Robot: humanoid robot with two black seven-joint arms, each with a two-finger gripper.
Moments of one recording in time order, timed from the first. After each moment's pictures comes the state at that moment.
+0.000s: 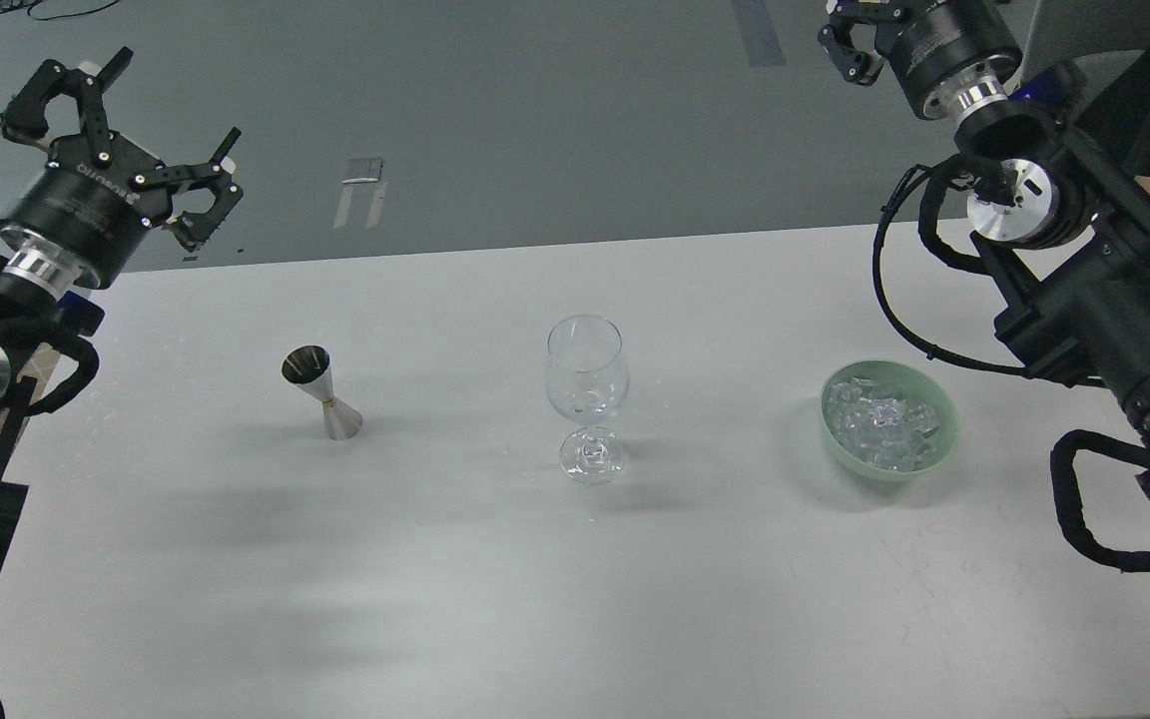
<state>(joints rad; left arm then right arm) -0.34 0.50 -1.55 -1.29 -0.01 -0.27 0.25 1.01 -0.14 1.09 0.54 -0.33 0.35 0.28</state>
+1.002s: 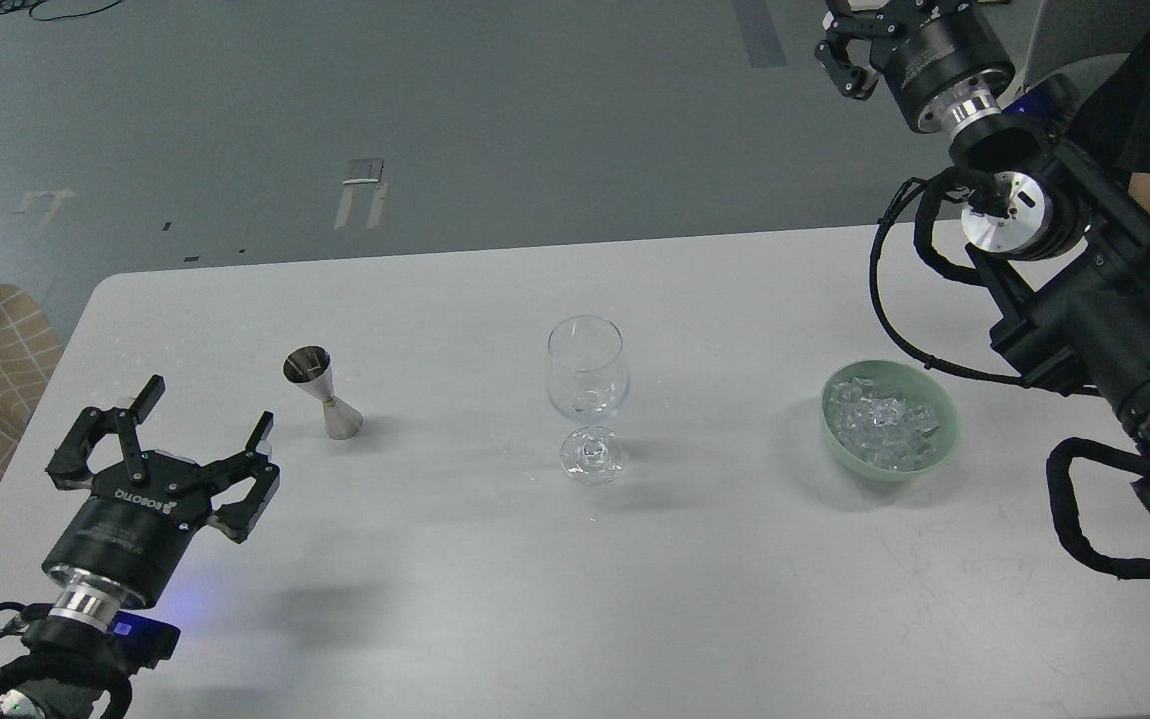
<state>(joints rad) 0.35 0.14 -1.72 -1.69 -0.09 -0.19 0.28 0.99 -0.13 1.08 0.53 -0.34 0.35 0.28</state>
